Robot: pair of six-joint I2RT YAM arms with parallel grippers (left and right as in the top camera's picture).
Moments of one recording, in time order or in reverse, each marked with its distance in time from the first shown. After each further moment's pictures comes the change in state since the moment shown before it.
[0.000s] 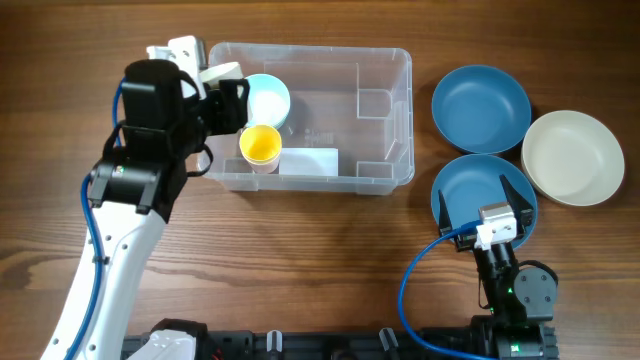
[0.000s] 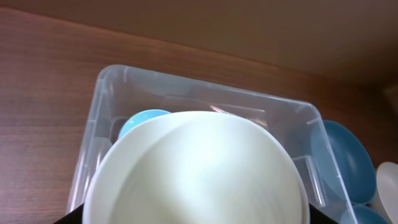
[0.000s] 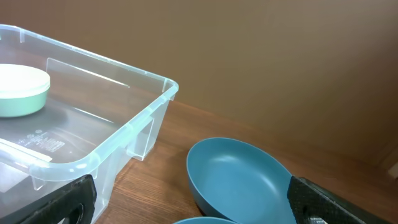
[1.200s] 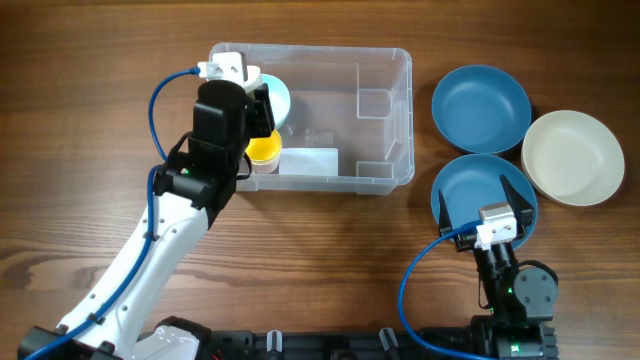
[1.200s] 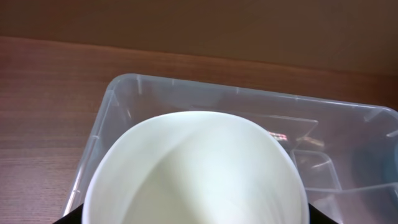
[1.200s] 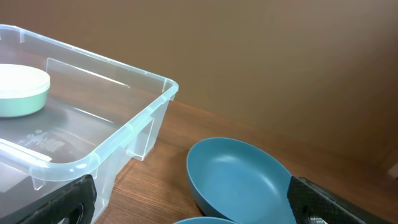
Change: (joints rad) left arm -0.179 0.087 -0.196 0.344 -0.368 0.035; right arm 0.000 0.000 0.000 0.000 0.000 0.000
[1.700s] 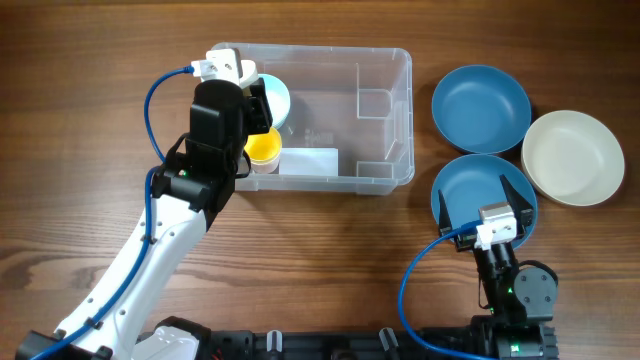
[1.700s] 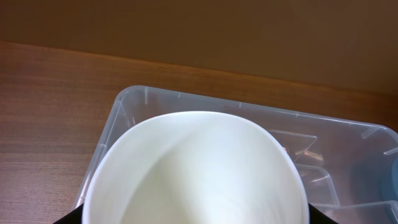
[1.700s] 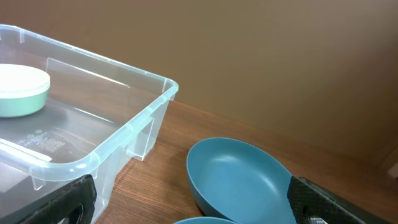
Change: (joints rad) left arm 0.000 -0.013 0.000 0.023 -0.024 -0.023; right arm 0.000 0.000 0.000 0.000 0.000 0.000
